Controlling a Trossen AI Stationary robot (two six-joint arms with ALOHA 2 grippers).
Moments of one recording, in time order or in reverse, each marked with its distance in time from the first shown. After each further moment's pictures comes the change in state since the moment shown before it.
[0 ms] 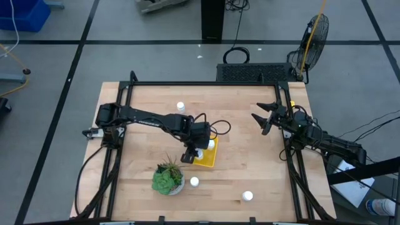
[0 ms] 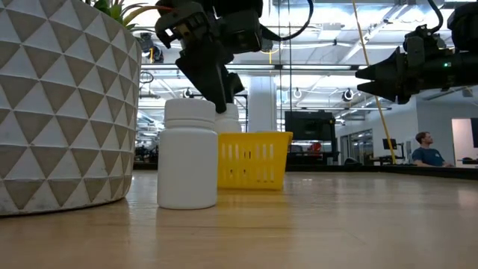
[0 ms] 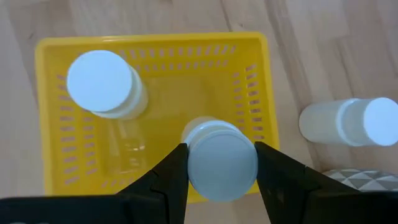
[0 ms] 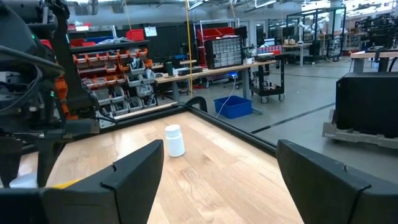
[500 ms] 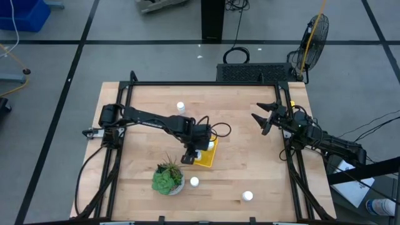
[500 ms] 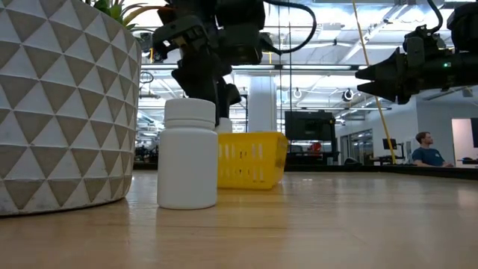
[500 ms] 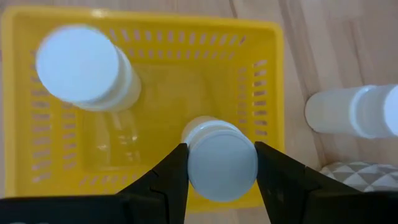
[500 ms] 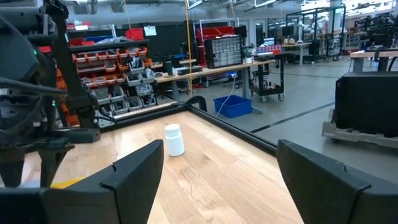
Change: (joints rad) left arm -0.001 0.041 0.000 -0.016 0.002 -0.003; right arm 0.000 0.001 0.000 -0.001 0.001 0.000
